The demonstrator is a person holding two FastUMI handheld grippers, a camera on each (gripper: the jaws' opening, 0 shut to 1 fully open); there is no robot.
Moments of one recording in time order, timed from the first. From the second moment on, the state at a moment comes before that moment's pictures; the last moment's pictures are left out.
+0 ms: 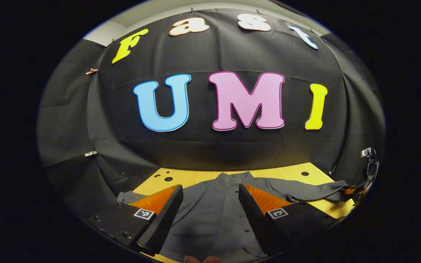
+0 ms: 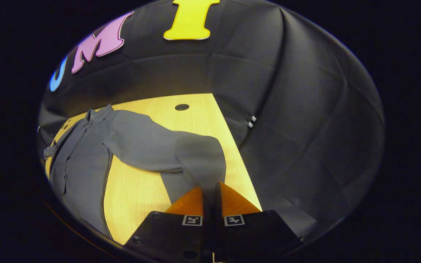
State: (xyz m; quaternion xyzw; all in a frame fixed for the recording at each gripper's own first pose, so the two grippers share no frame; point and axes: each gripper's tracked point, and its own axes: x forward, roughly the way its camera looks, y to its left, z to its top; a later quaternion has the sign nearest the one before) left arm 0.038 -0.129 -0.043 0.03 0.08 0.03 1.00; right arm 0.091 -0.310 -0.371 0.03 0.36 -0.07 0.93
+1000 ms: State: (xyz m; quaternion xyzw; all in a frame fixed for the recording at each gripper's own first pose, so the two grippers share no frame) left arm 0.043 0.006 -0.047 0.00 0.06 0.01 1.00; right arm 0.079 -0.178 -0.184 -0.03 0.23 -0.15 0.96
